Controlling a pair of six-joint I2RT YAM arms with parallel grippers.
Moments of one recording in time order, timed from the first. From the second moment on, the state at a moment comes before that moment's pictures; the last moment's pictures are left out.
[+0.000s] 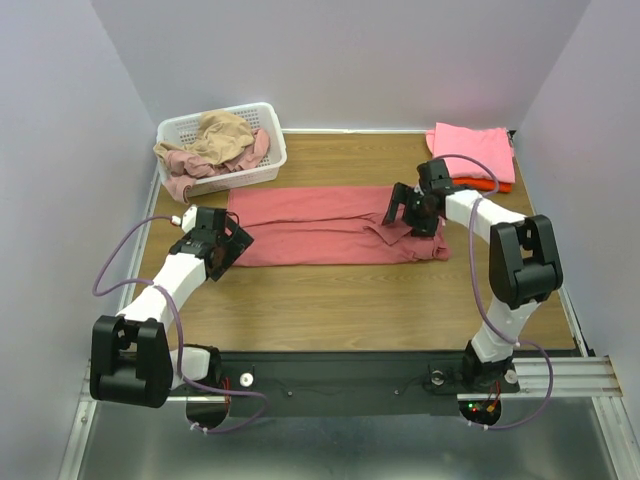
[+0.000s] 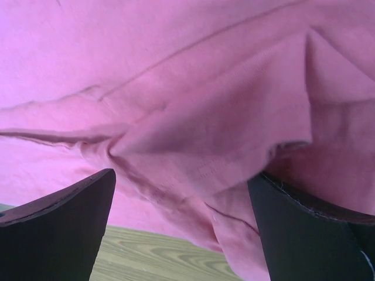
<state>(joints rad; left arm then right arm) -0.16 1.21 0.70 -0.42 -0.16 -0.92 0.22 1.81 1.21 -0.43 -0.19 0.51</state>
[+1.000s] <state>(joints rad) -0.17 1.22 0.72 -0.41 -0.15 -0.89 0.22 1.95 1.46 -0.36 -0.18 0.60</state>
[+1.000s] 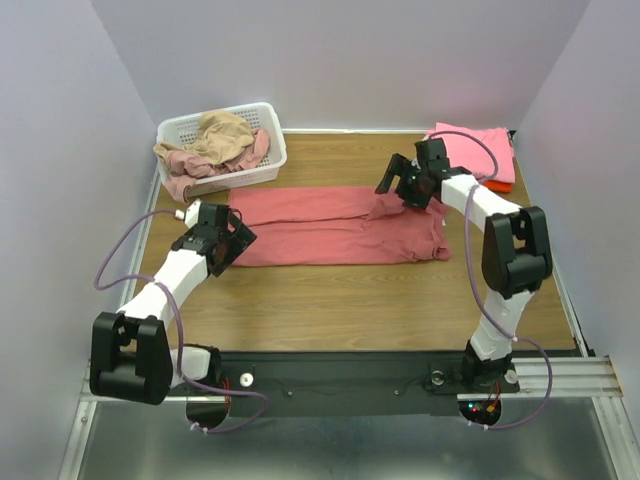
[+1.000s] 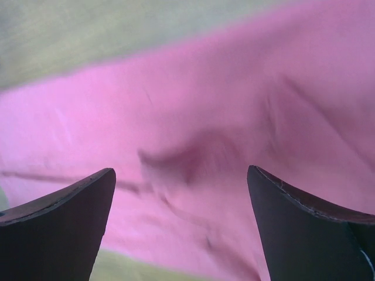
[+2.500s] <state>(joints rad) -0.55 1.39 0.66 -0.23 -0.11 -1.04 0.27 2.29 1.82 -0.33 -0.20 0.28</state>
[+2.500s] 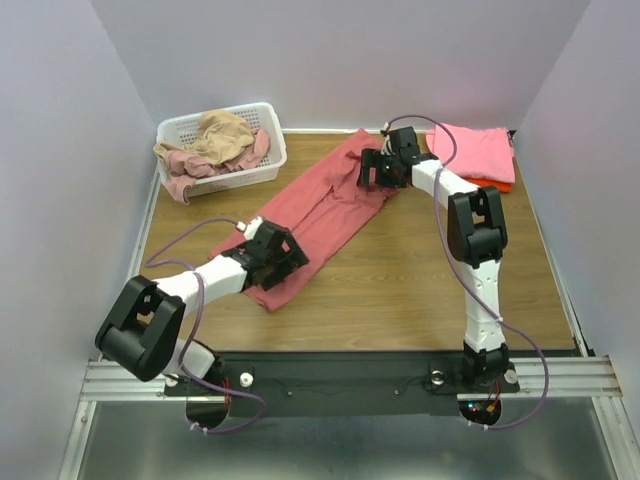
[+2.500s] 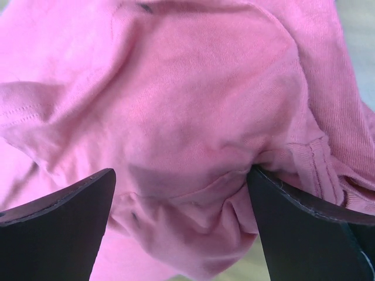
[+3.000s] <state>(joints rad) -1.15 1.62 0.78 0.00 0.11 -1.43 0.31 2.58 2.25 -0.32 -0.28 0.38</state>
